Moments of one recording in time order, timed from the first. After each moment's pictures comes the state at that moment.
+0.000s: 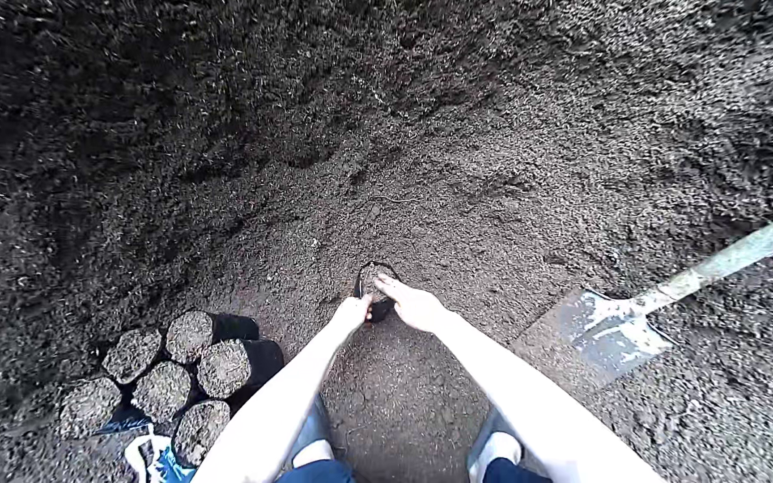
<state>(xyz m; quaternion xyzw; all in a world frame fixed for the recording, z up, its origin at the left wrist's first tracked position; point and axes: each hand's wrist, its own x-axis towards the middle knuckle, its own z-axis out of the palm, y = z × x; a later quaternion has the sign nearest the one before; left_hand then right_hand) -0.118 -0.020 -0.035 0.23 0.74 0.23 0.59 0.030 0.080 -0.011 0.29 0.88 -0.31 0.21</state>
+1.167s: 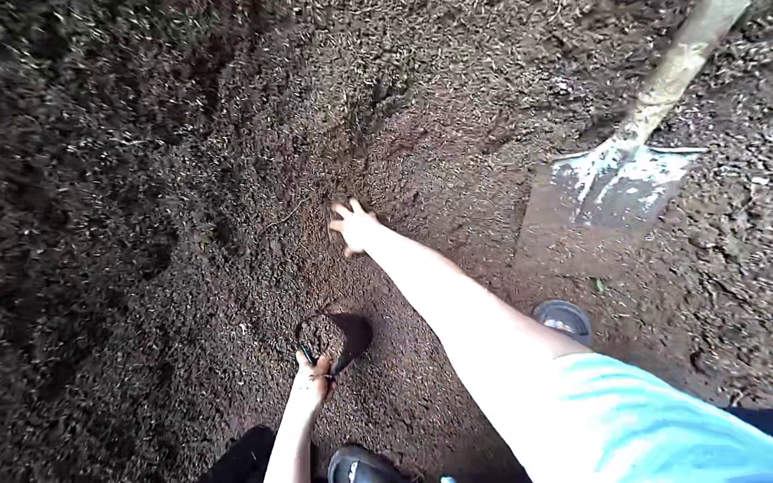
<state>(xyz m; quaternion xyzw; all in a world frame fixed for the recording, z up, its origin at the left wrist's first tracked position) -0.117 0.014 -0.044 0.20 0.81 0.12 0.55 0.028 0.271 -0.107 0.50 0.80 -0.32 0.06</state>
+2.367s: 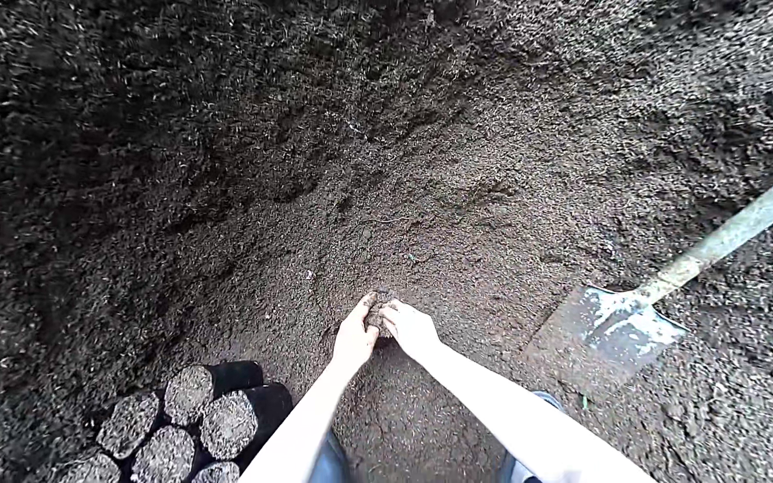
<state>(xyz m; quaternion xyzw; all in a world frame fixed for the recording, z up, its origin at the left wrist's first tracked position) -0.128 -0.016 -0.023 0.47 0.71 0.29 0.44 0.017 0.055 -0.025 0.40 0.88 -0.26 0.01</state>
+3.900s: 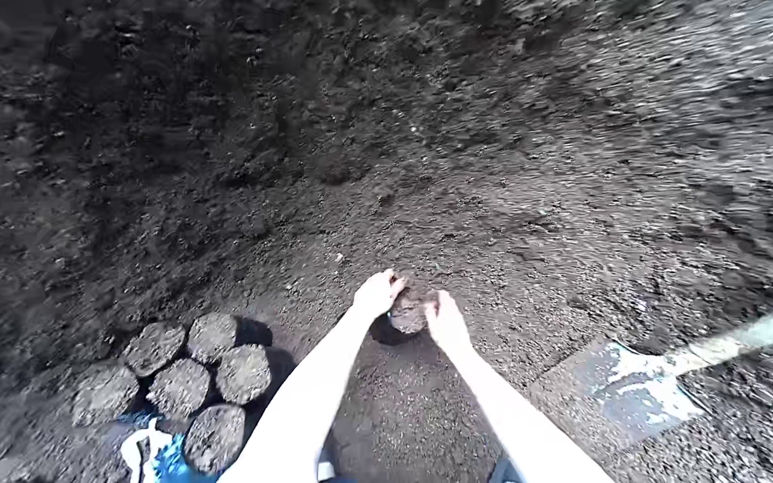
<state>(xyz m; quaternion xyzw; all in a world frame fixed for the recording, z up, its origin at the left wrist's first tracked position) -0.165 0.039 -0.035 0.48 0.74 0.20 0.42 0.022 0.075 -0.016 0.55 0.77 -0.33 0.02</state>
